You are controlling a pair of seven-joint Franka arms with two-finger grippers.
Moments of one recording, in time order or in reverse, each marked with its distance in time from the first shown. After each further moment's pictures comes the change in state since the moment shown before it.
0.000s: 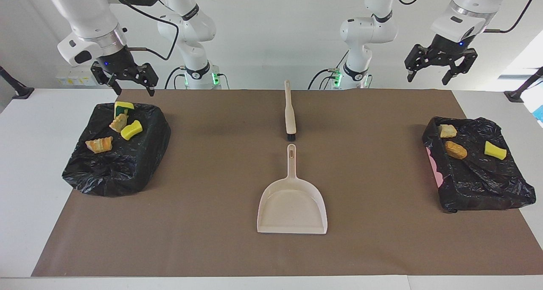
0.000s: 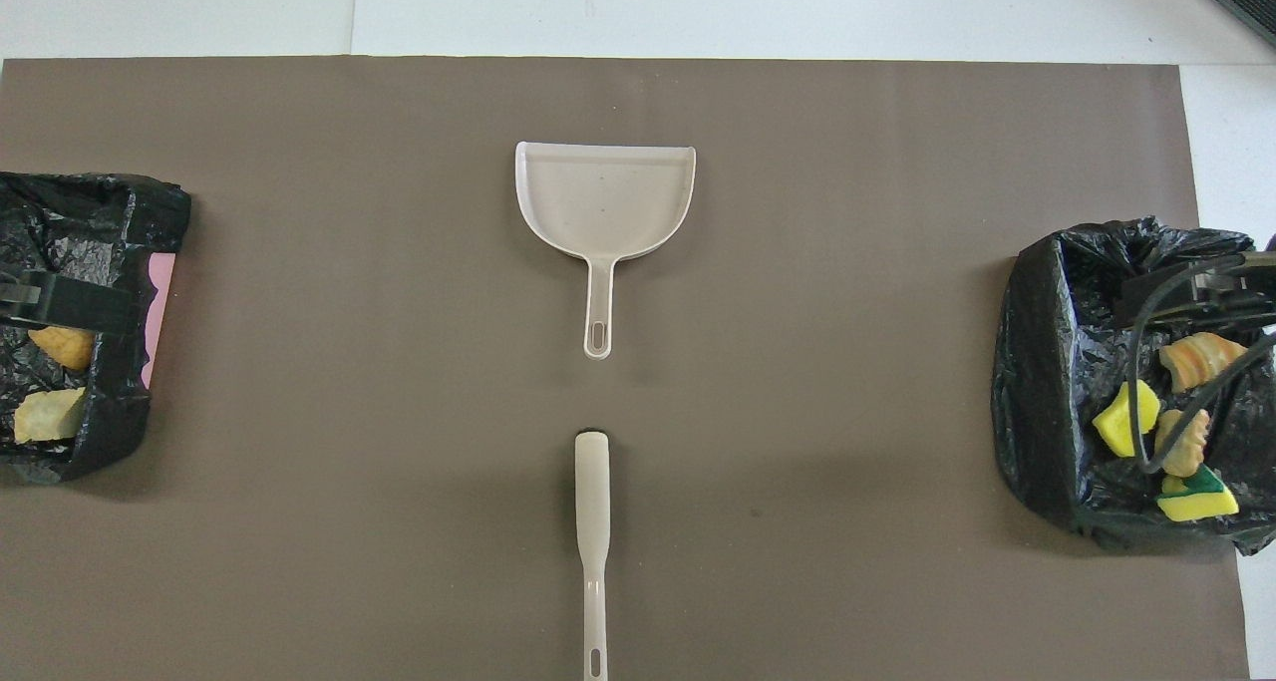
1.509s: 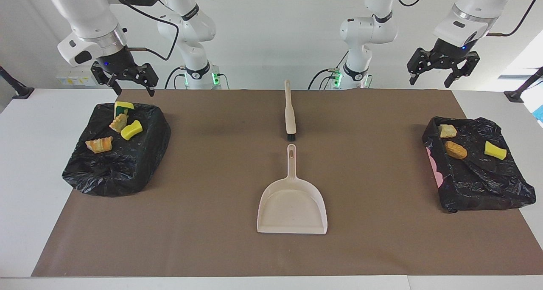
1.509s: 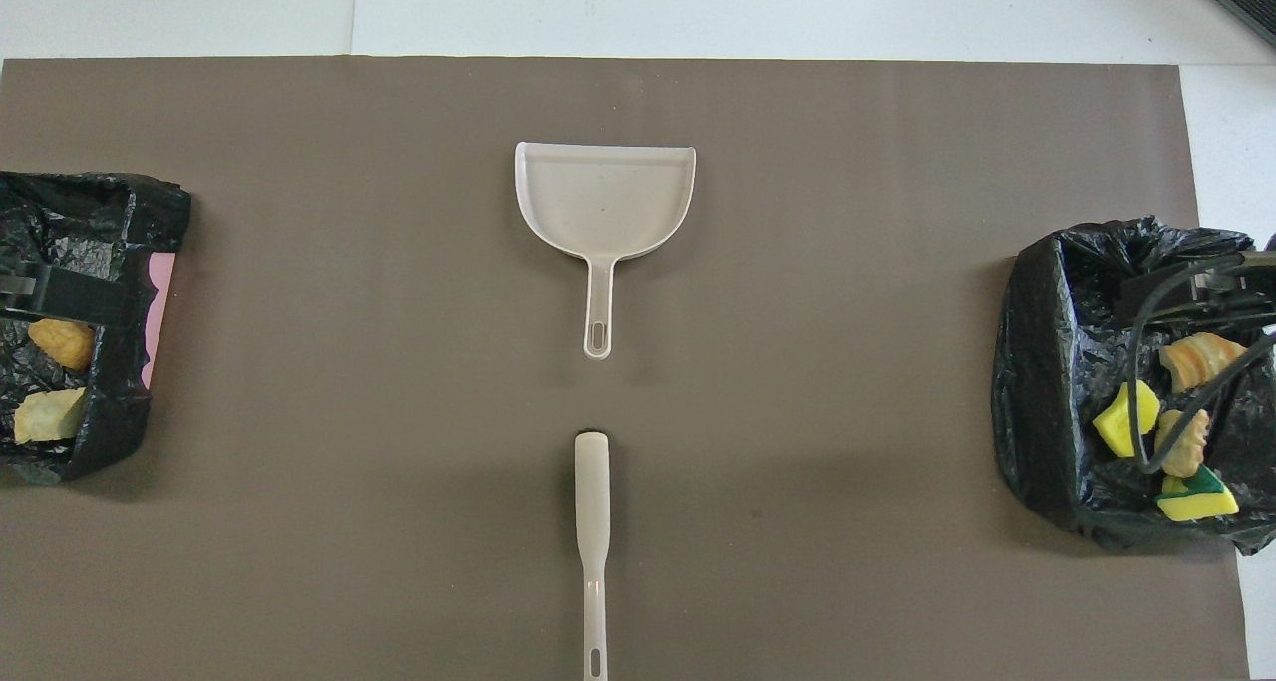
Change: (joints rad) left arm -0.013 0.010 0.023 0.005 0.006 0.010 0.002; right arm 0.000 0.001 0.000 0.000 0.000 0.000 0.000
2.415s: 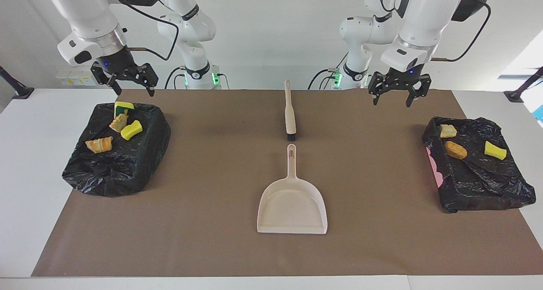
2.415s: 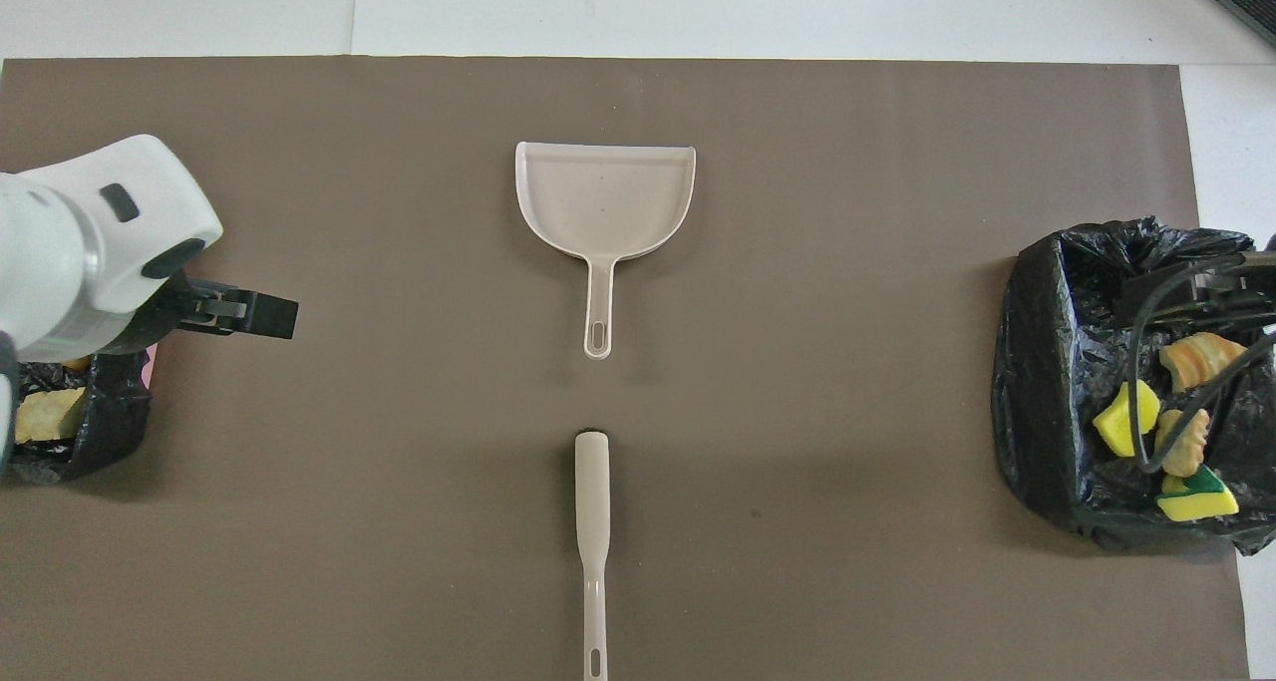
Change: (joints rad) left arm -0.144 -0.068 0.012 -0.242 0.048 0.216 -0.113; right arm 0.000 0.000 0.000 0.000 0.000 0.000 0.000
